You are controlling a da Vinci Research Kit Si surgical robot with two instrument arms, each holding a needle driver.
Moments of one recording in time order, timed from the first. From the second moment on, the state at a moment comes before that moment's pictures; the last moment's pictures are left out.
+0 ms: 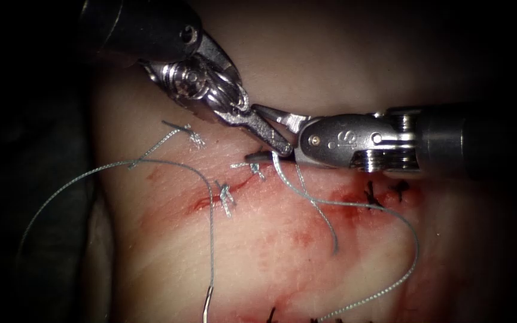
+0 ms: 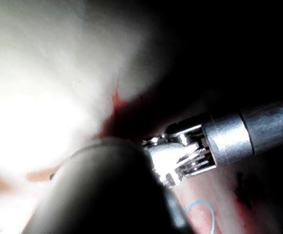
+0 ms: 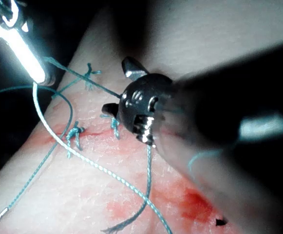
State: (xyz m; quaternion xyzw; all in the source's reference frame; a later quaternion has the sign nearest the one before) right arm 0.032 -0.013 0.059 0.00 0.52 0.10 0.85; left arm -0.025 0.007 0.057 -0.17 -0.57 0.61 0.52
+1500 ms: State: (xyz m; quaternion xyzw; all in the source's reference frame) right arm 0.022 -0.007 0.050 0.00 0.57 0.20 0.80; left arm -0.019 0.007 0.057 -0.15 -0.58 0.61 0.51
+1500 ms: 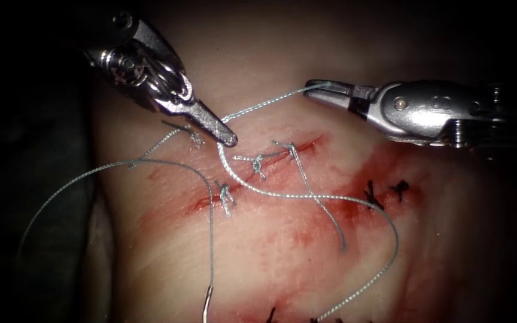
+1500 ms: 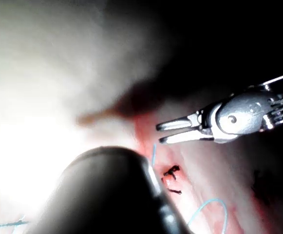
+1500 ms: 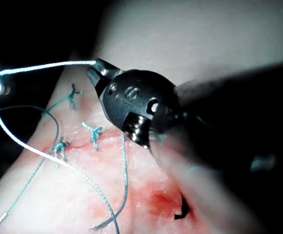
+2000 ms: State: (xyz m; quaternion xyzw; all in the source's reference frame) right arm 0.016 -0.006 0.052 -0.06 0.52 0.27 0.81; left arm -0.025 -0.010 0.060 -0.02 -0.74 0.60 0.31
